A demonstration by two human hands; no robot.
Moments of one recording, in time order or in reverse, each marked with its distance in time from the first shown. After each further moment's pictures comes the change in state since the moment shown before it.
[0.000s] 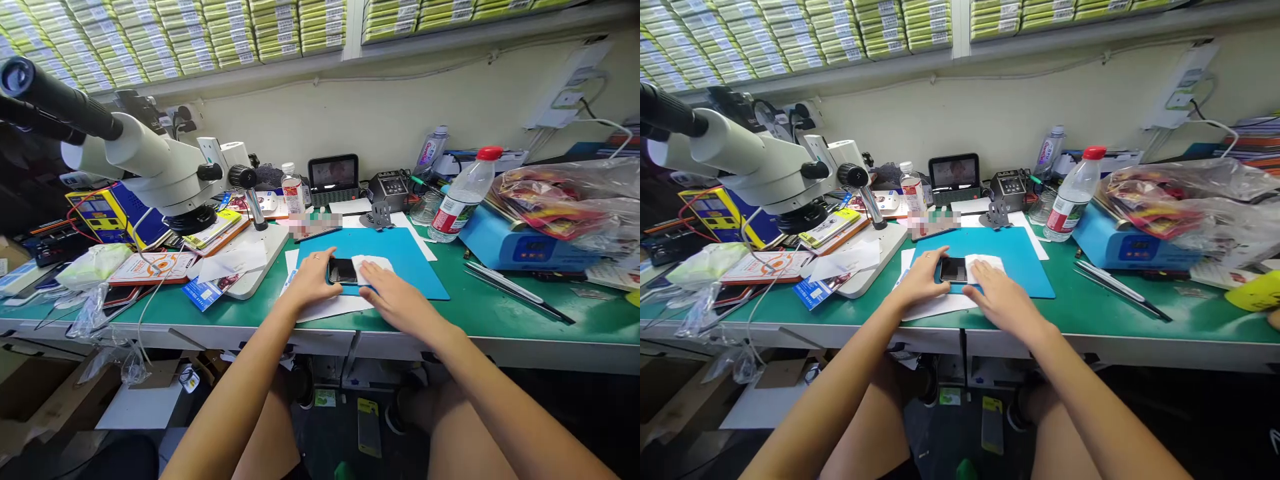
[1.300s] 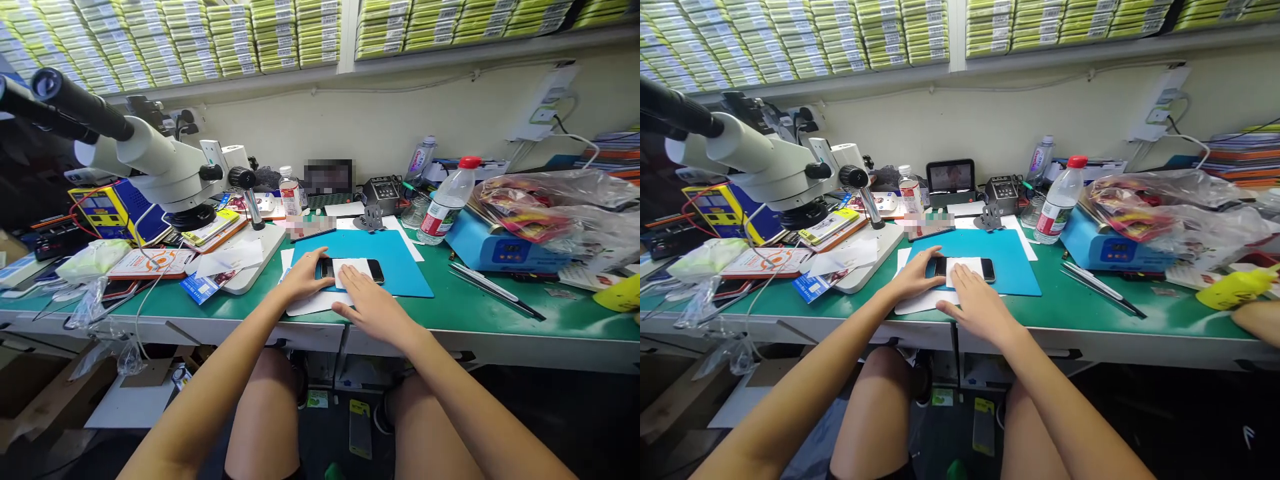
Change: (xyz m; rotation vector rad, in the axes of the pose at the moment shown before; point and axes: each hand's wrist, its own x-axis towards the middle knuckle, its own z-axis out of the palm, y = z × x) left_hand -0.003 -0.013 0.002 -0.156 0.006 0.034; right_hand -0.009 -0.031 0.002 -0.067 -0.050 -0.081
